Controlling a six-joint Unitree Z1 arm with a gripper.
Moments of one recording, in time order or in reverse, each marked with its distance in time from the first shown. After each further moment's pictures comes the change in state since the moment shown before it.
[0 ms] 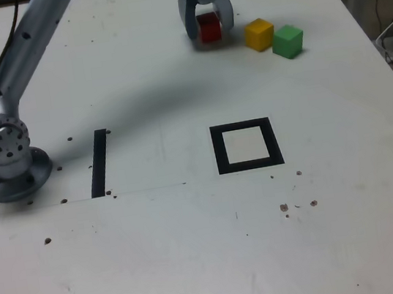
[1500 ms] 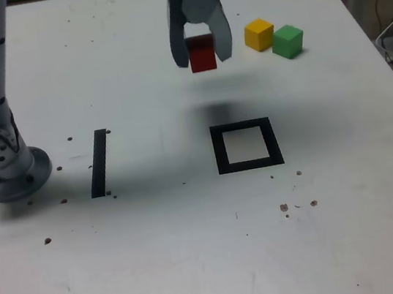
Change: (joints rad) arm -0.445 -0.531 0.682 -0.178 -0.113 -0.329
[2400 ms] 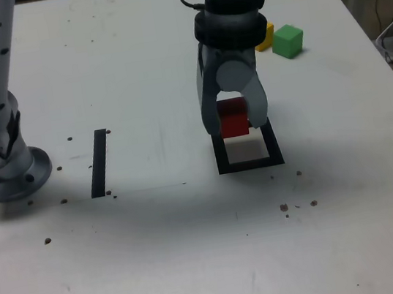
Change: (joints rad) arm -0.262 0.059 0.096 -0.165 -0.078 -0.241
